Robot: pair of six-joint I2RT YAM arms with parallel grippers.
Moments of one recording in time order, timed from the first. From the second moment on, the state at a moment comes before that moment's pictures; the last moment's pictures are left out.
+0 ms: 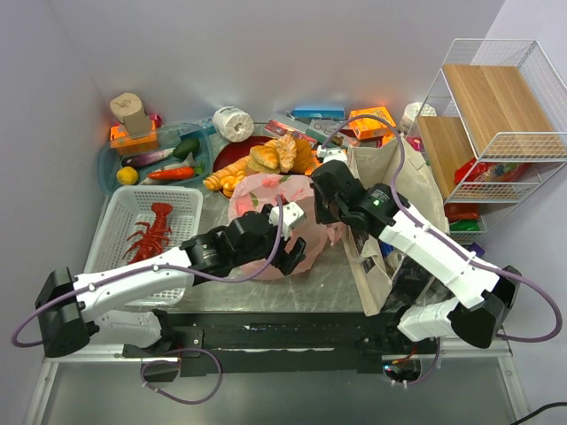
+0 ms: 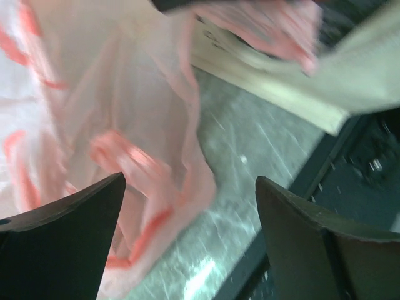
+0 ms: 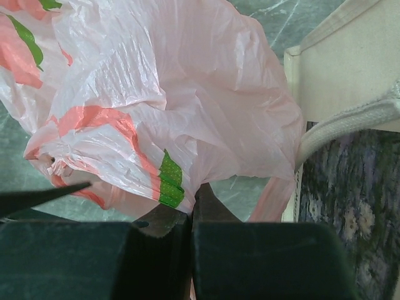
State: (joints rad) left arm -1.07 1.20 0.93 -0.19 -0.07 -0.14; right arm 0.79 1.32 1.39 -0.91 0.35 0.47
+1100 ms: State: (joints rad) left arm -1.09 0.83 0.67 -0.17 -0.15 -0.30; right arm 0.52 1.48 1.58 -0.95 0.36 0.34
